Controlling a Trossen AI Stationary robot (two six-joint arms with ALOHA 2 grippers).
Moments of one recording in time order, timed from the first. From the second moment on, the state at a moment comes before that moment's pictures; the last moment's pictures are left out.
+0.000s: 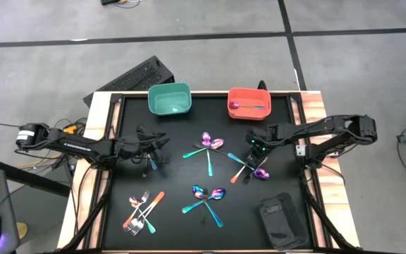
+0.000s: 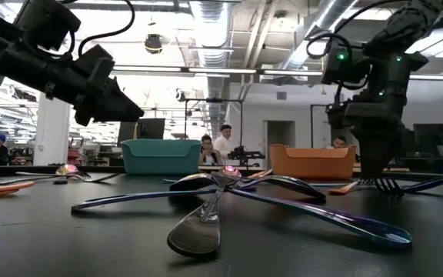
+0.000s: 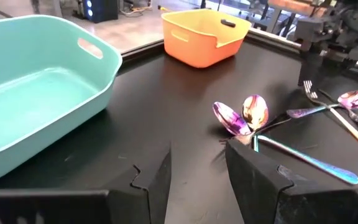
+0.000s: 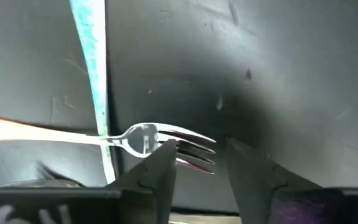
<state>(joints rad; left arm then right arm) 0.03 0.96 0.16 0.47 -0.51 -0.35 -0.20 1.34 0.61 -0.52 -0.06 0.52</state>
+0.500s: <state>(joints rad) 0.03 1.07 0.17 0.77 -0.37 -0.23 -0.17 1.30 0.62 -0.27 -0.04 0.39</state>
